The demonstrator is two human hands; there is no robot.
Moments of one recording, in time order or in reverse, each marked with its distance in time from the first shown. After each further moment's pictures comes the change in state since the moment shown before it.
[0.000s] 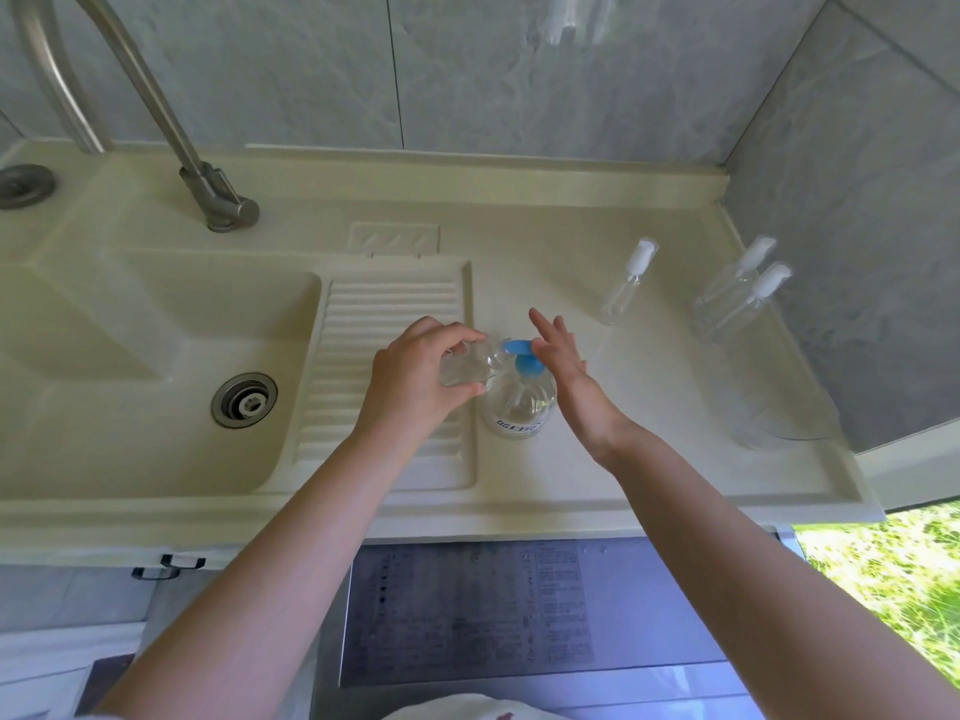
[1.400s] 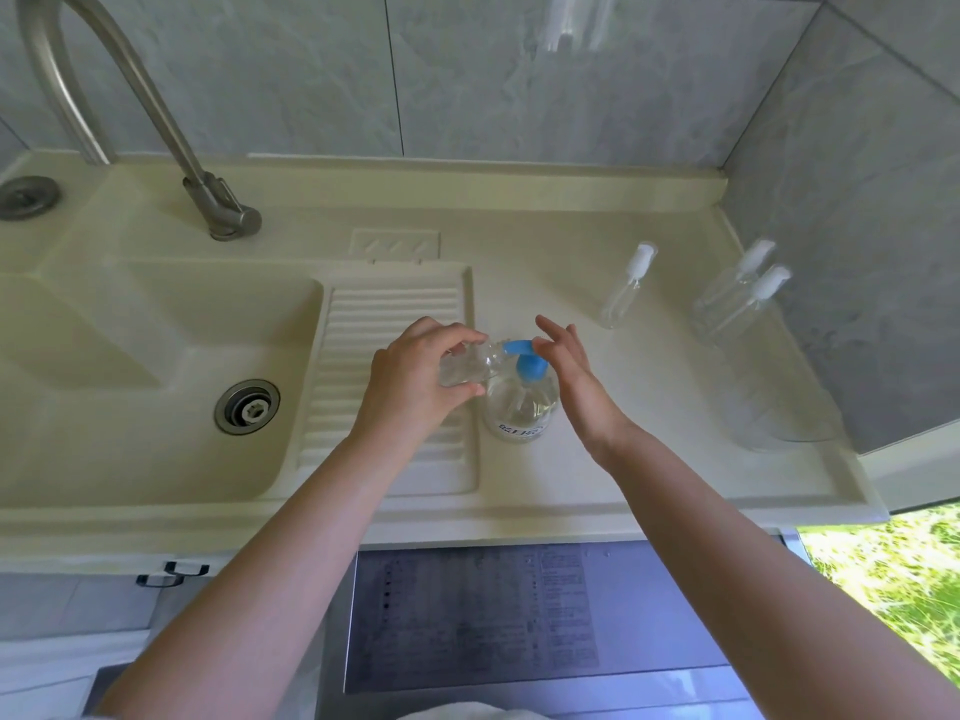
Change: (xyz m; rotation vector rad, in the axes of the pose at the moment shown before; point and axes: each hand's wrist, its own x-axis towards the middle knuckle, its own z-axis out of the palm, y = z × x) left_hand 0.001 0.007 -0.009 0.019 -0.016 -0.017; right_hand 0.011 0.011 0.002 0.121 0.056 0.045
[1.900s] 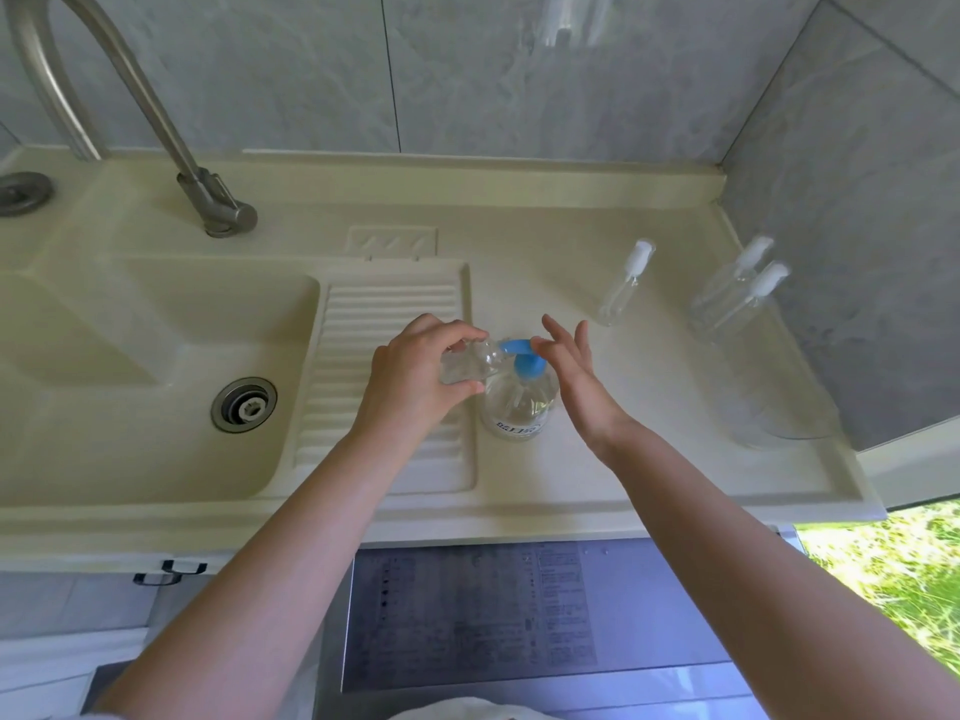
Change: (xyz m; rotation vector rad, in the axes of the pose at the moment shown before) left_hand 0.001 0.004 0.002 0.007 0.000 -0.005; right_hand 0.001 0.002 -0.002 -0.042 -0.003 0.020
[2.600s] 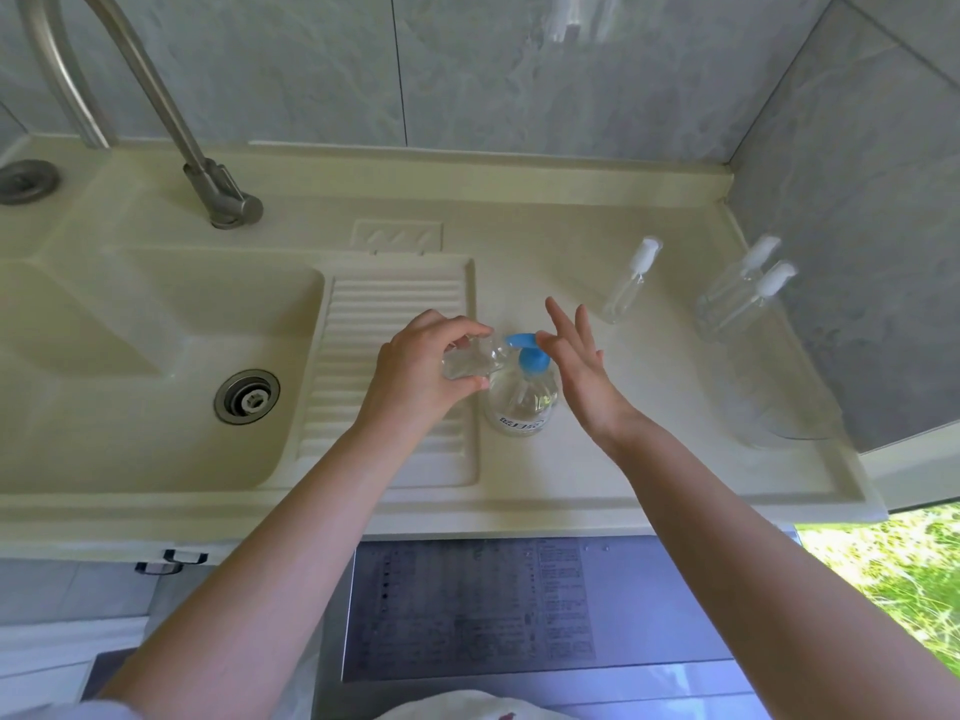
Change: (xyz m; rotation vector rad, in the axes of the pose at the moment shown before) left_hand -0.002 0.002 -0.001 -0.043 -0.008 -0.024; right_hand -0.011 -0.022 -0.003 -0.161 0.006 -0.043
